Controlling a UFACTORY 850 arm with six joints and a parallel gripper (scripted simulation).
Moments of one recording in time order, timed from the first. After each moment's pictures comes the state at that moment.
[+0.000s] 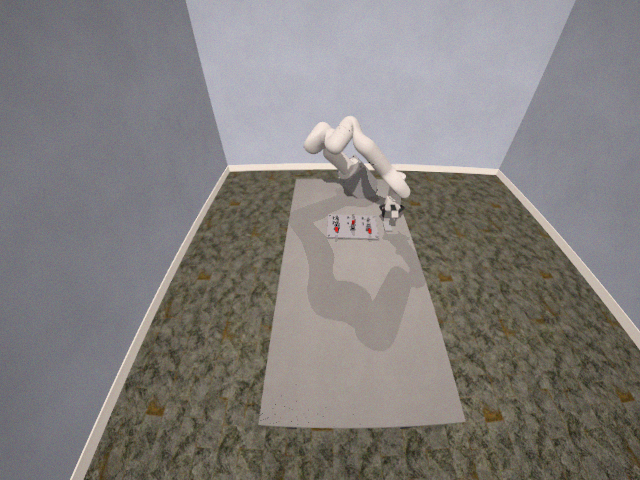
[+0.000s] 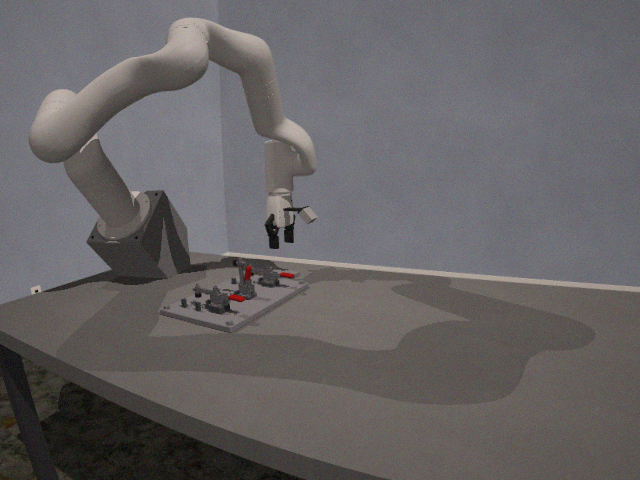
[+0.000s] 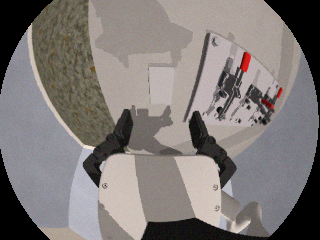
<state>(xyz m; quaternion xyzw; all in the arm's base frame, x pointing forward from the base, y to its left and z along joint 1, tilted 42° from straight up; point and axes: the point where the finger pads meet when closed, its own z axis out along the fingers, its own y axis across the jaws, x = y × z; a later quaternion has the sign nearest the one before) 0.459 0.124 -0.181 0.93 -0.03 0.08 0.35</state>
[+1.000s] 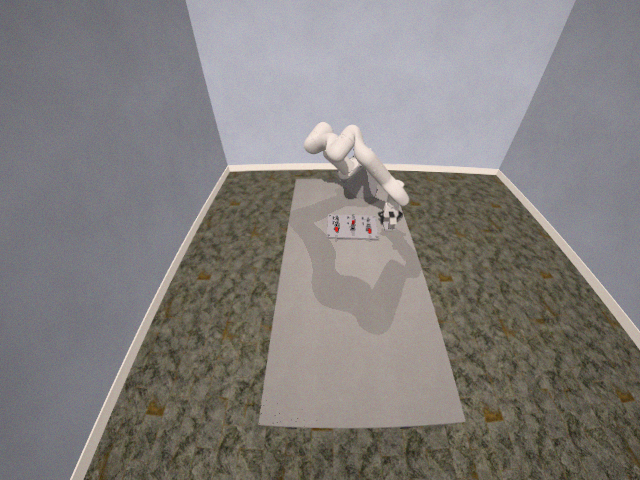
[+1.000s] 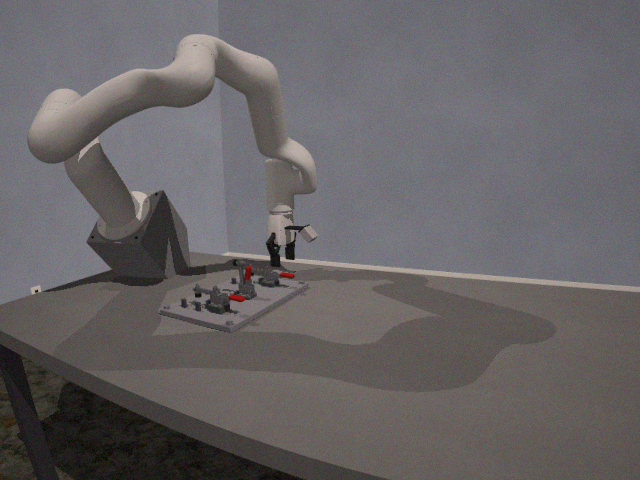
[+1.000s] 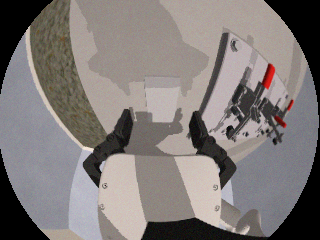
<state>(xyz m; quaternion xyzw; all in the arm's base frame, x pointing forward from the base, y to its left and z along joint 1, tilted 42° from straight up) 0.467 0.087 -0.223 0.93 -0.03 0.08 0.35</state>
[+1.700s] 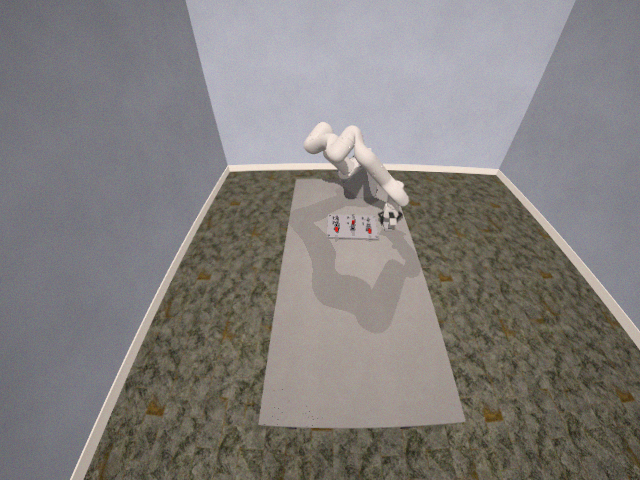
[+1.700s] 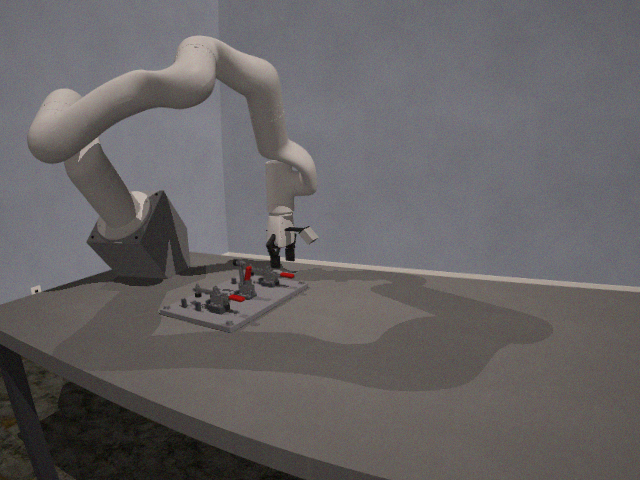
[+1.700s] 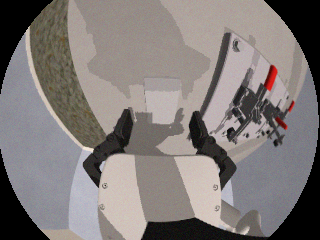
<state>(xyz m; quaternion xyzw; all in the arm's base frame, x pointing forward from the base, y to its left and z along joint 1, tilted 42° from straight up) 0.467 0.084 -0.227 0.93 -0.03 0.08 0.35</state>
